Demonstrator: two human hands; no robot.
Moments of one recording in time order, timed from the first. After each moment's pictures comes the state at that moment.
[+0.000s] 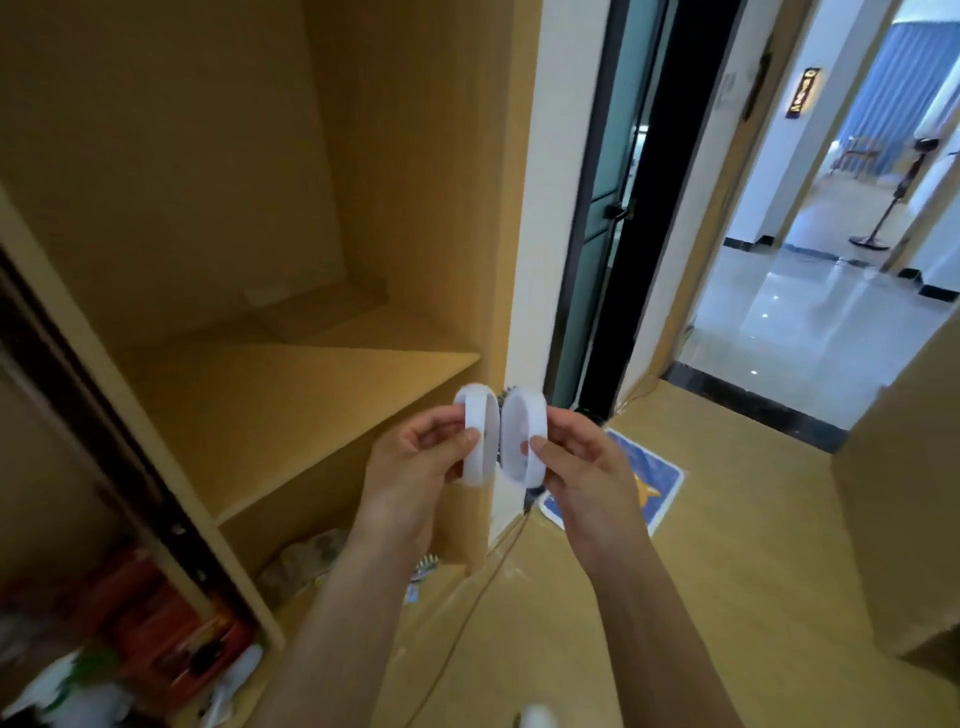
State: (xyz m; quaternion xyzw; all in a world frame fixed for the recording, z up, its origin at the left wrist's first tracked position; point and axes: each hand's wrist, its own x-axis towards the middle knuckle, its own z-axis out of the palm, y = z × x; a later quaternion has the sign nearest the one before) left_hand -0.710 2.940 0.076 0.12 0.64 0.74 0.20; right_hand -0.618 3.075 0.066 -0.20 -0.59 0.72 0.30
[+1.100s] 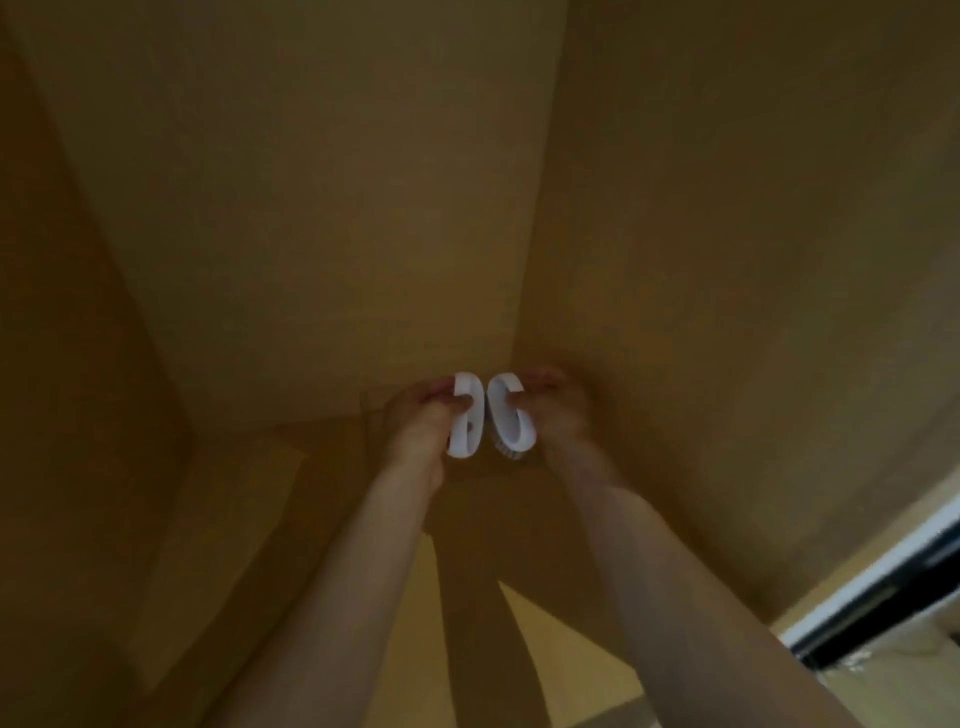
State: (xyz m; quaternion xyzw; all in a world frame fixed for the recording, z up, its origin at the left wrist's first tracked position) left_hand -1.170 3.017 0.108 -0.15 0.60 0.79 0.00; right_hand -1.202 3.158 0.106 -0.13 -0.74 0.66 0.04
